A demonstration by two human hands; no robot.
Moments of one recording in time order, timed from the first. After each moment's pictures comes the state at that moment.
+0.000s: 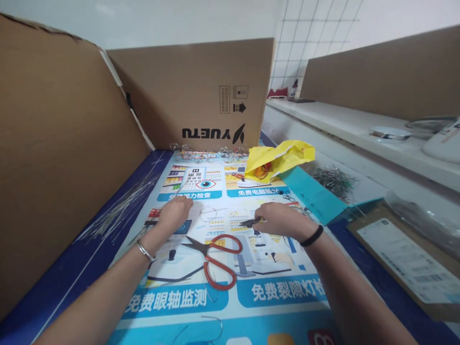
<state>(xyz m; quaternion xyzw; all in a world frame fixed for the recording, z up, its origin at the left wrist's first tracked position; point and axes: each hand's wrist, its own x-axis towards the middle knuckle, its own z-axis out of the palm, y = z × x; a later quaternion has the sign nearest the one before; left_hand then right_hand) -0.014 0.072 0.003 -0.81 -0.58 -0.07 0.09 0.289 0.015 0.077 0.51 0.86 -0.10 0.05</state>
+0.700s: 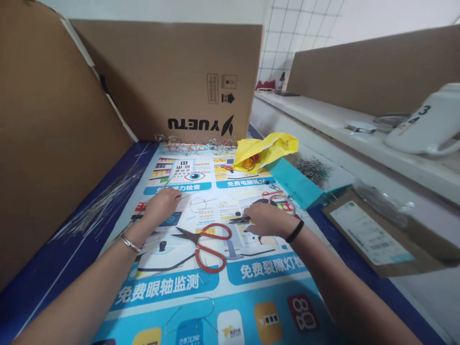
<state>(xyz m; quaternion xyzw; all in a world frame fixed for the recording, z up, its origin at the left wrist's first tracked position) -0.024 0.075 0.003 -0.82 -0.57 -0.09 0.05 0.289 -0.007 0.054 0.50 0.86 -0.06 0.11</state>
